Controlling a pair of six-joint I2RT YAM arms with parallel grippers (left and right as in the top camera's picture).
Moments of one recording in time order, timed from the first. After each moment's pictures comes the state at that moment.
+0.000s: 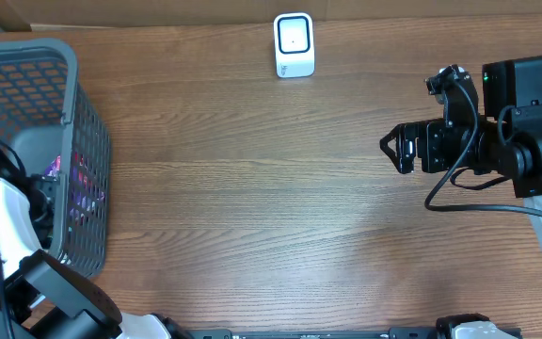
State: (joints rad) left arm 0.73 1.65 1.23 -0.92 -0.11 -0.71; right arm 0.13 1.34 1.58 -1.27 -0.36 0.01
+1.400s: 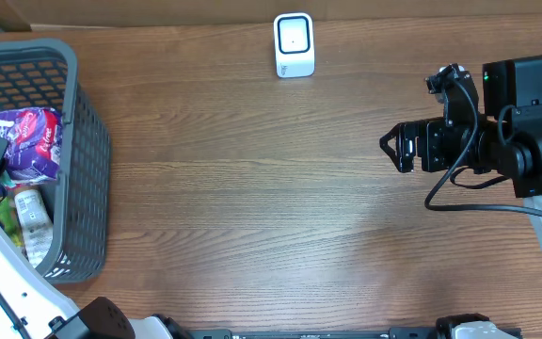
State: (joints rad) left arm 0.69 1.56 1.90 -1.39 -0.08 -0.55; right arm 0.13 1.34 1.58 -1.27 -0.36 0.01
